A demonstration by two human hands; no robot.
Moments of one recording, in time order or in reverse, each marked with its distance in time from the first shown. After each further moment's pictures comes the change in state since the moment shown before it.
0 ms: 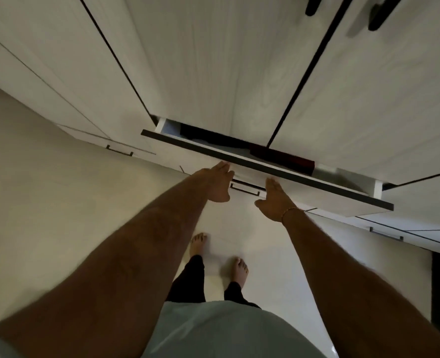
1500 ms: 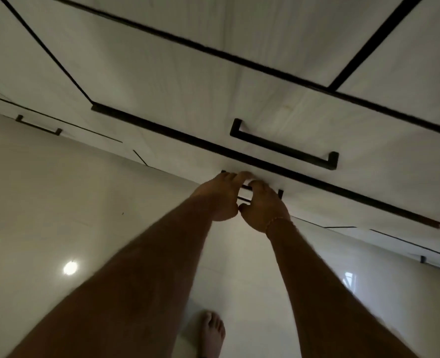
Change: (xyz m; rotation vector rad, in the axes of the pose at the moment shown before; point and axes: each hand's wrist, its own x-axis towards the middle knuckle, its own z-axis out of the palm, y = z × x) left_hand 0.287 -0.015 0.202 -0.453 0.257 0.103; right_hand 0.272 0.101 0.152 -0.072 0.195 -0.037
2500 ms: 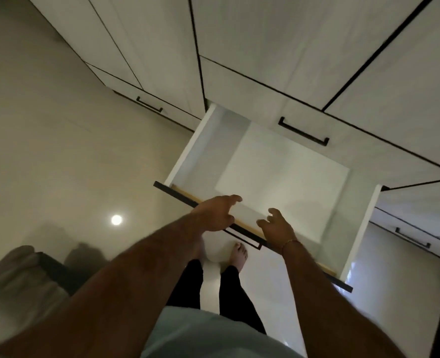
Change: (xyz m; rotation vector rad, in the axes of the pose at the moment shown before) left_hand -0.371 0.068 -0.069 -0.263 -0.110 -0.264; right_hand -0.341 -0.104 -0.060 0.401 -0.311 0.311
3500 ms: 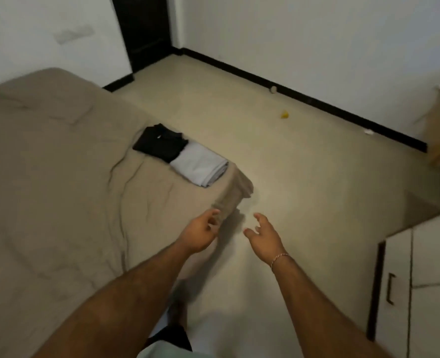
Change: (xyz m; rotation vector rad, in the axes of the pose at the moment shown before) left_hand -0.479 -0.177 0.192 -1.145 1.551 -0.878; right_hand -0.304 -0.163 0.408 -1.075 -0.831 -1.169
